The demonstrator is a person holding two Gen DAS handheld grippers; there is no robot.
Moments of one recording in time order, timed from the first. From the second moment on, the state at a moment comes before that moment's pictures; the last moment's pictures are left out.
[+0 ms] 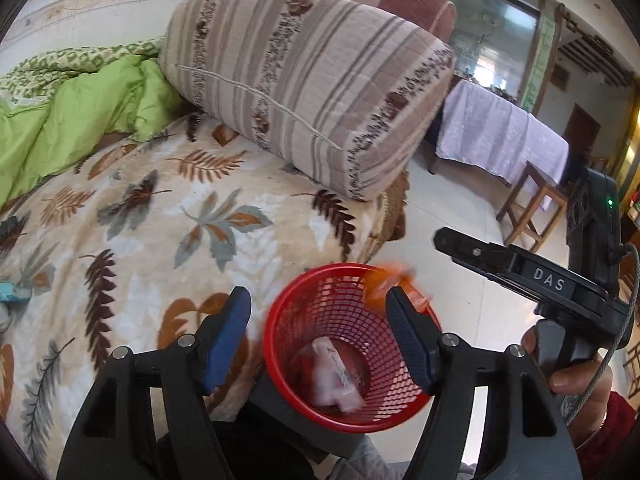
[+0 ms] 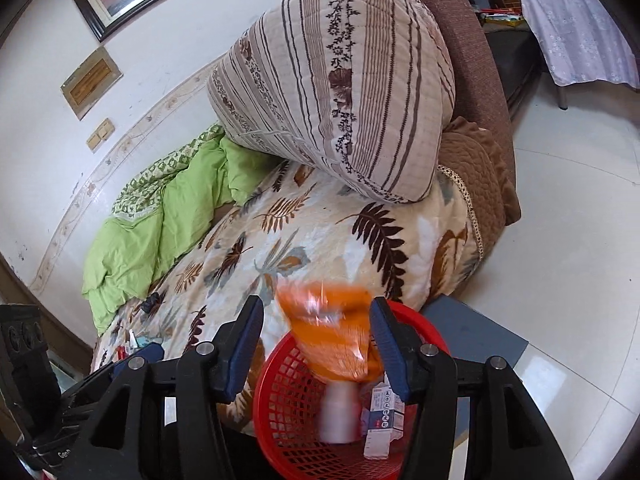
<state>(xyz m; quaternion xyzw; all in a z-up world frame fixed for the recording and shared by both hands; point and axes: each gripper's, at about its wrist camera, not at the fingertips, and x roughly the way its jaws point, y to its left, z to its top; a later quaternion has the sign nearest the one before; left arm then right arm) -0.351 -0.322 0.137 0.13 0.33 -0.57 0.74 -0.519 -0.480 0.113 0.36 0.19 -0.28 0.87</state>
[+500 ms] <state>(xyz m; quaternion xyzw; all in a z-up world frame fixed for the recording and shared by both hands) -0.250 -0.213 0.140 0.05 0.37 -0.45 0.81 -0.391 -0.406 0.118 0.28 0.26 -0.14 0.91</state>
